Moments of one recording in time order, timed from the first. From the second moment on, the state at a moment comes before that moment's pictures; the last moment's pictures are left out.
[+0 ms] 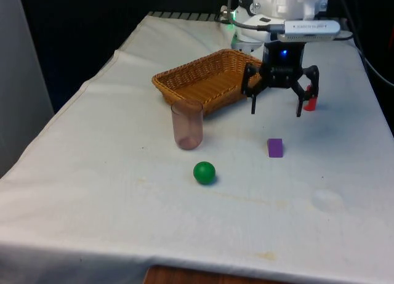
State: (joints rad) arm 0.27 0.44 -0.16 -2.03 0.05 2.57 0.05
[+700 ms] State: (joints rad) arm 0.27 0.52 -0.16 -2.01 0.05 2.64 -0.02
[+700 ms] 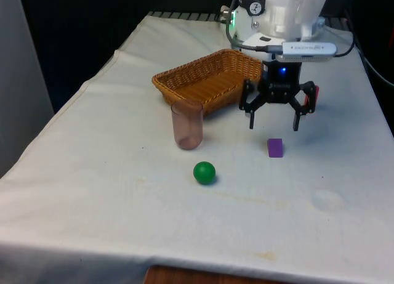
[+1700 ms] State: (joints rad) arm 0.27 0.59 -0.15 -1.98 0.07 2.65 -0.02
